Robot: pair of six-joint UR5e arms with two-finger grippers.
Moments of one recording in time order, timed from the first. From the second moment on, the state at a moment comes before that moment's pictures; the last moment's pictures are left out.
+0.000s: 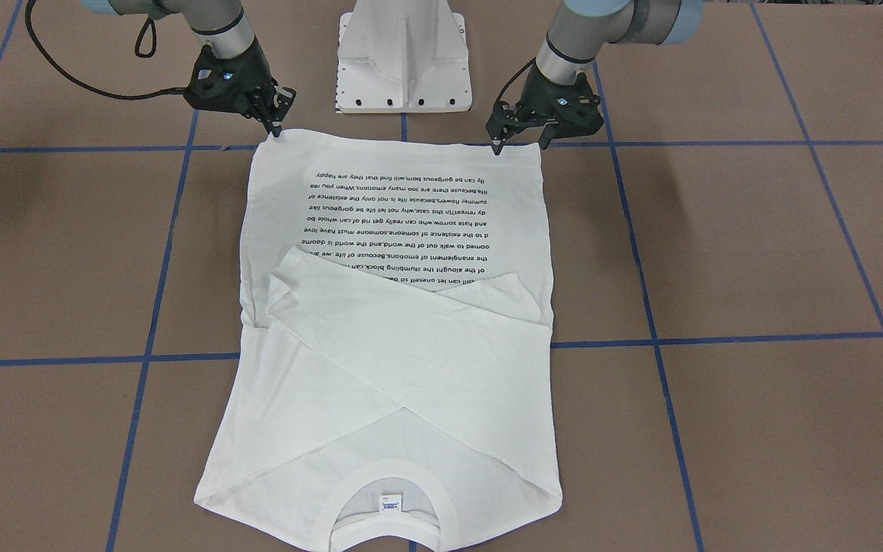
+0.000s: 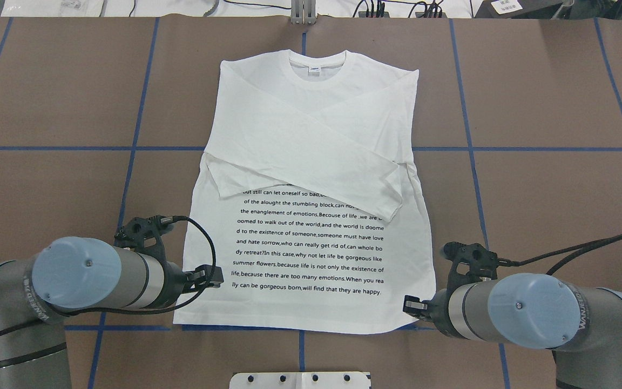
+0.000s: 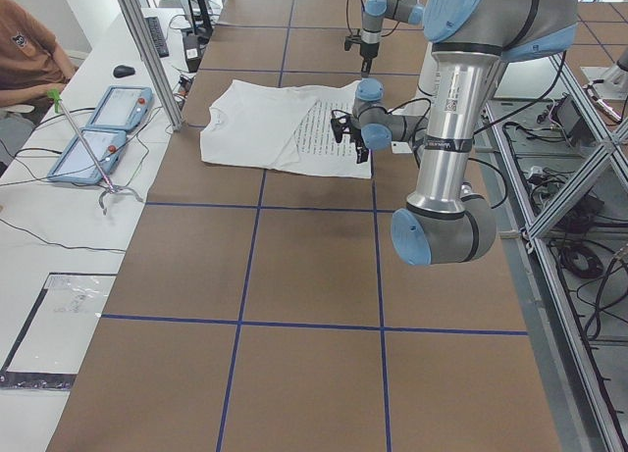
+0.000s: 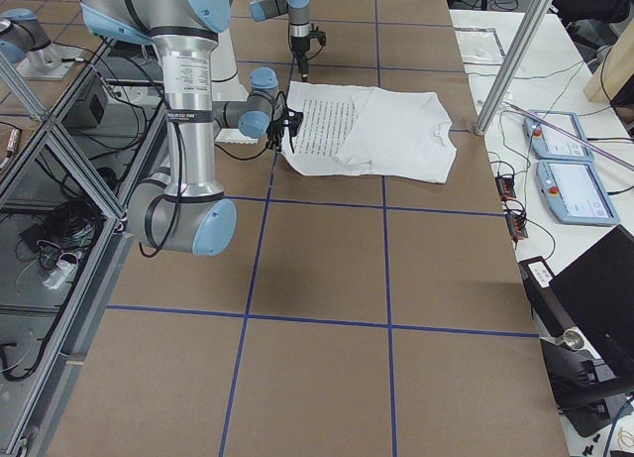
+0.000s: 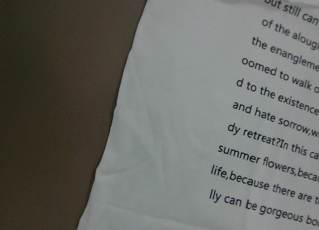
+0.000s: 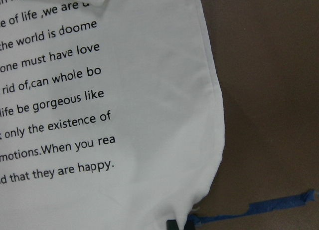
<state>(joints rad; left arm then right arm) -0.31 -1.78 -2.03 -1.85 -1.76 -1.65 0.22 -1.50 2.17 -1.35 1.69 1.68</state>
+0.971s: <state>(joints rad) -0.27 -1.75 -1.99 -1.83 -1.73 -1.66 0.24 -1.49 2.17 -1.35 1.70 1.68</state>
